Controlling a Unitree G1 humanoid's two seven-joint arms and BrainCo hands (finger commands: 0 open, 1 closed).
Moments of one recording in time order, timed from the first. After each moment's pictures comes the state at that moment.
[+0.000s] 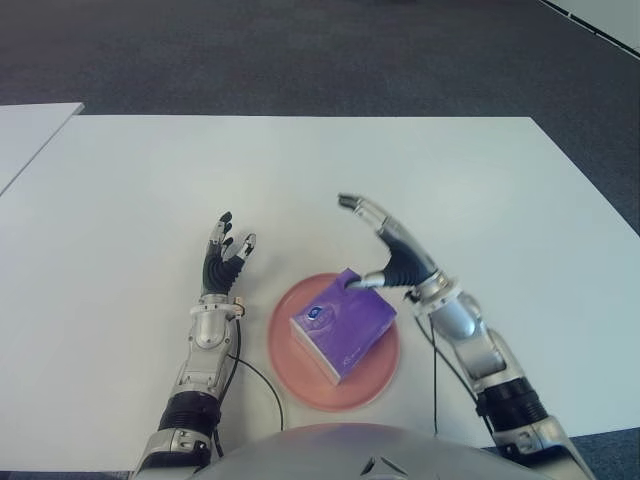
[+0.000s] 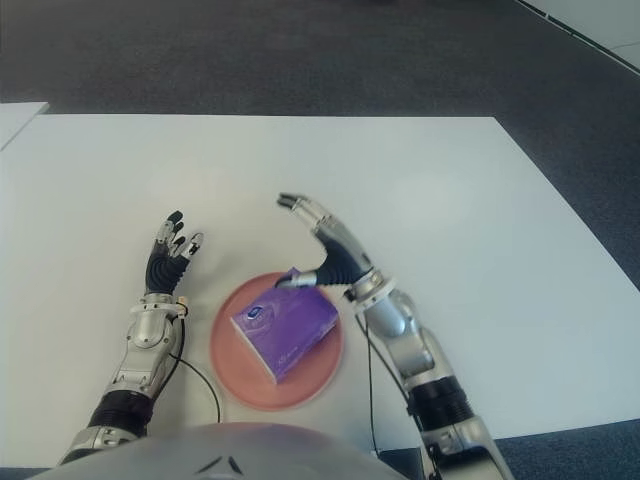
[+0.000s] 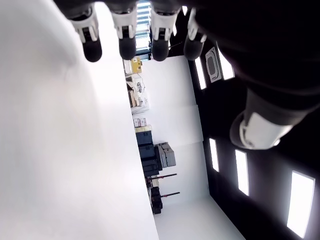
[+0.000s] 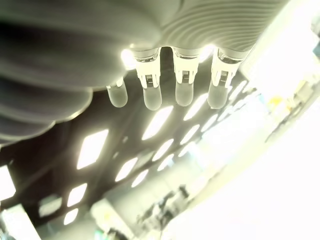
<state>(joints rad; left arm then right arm) 0.02 0.06 0.07 0.44 0.12 -0.46 0.19 -0.10 -0.35 0.20 -0.05 -0.34 -0.50 0.07</state>
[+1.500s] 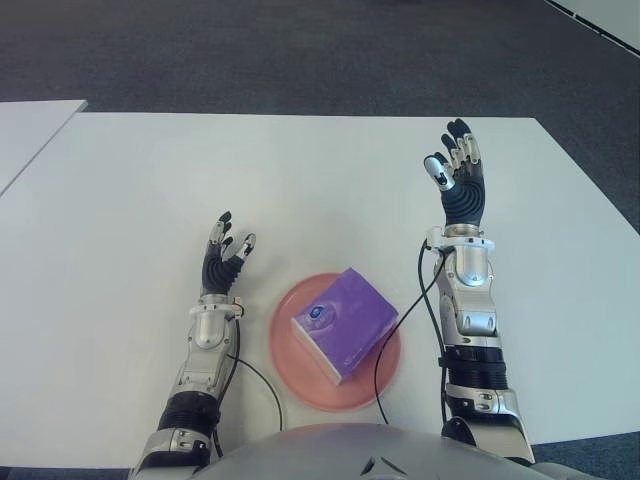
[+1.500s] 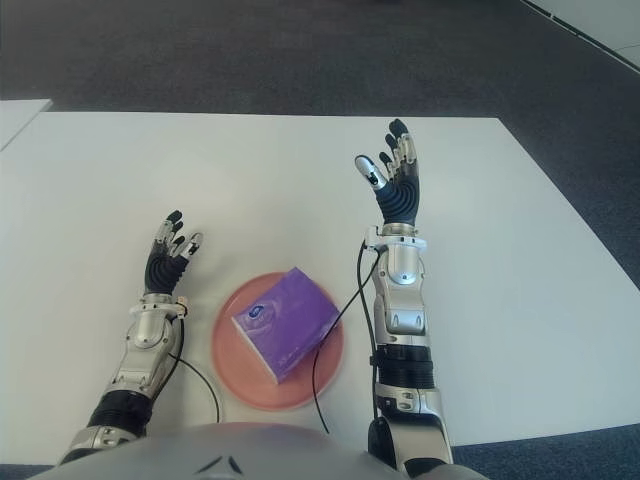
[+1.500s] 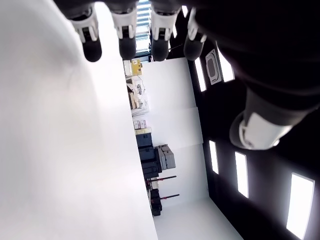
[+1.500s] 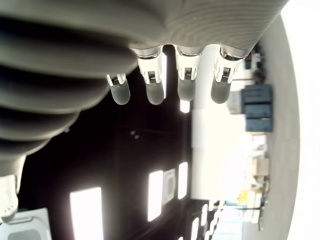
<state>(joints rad) 0.02 0.06 0.07 0.44 0.12 -0.48 0.19 -0.22 -0.02 -0.10 -0.04 -0.01 -0.11 -0.11</state>
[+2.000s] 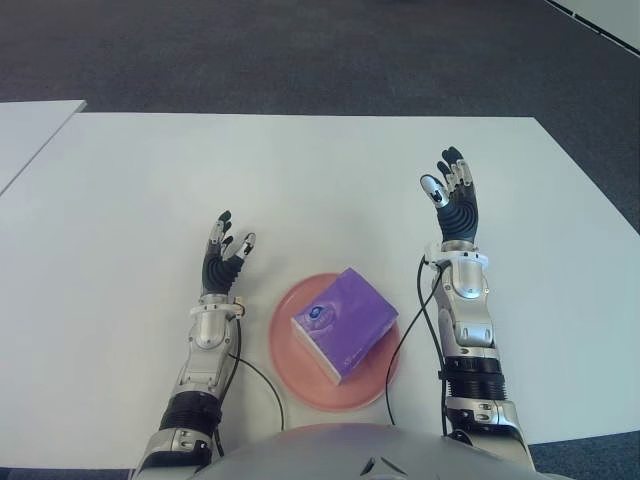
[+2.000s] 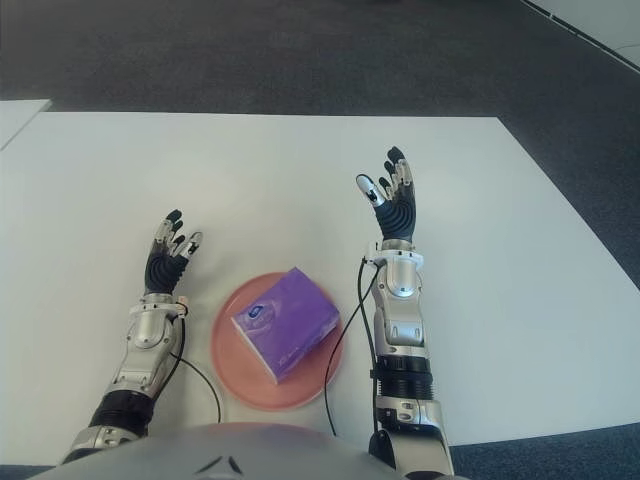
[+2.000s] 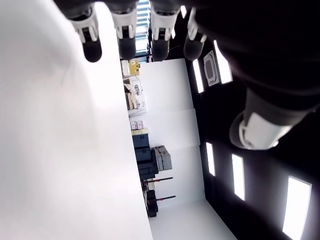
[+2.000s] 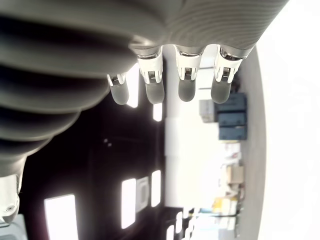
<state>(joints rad) 0.02 0.05 0.07 0.44 0.11 -0.49 0.19 -0.15 -0.01 -0.09 0.02 -0.02 -0.10 -0.12</state>
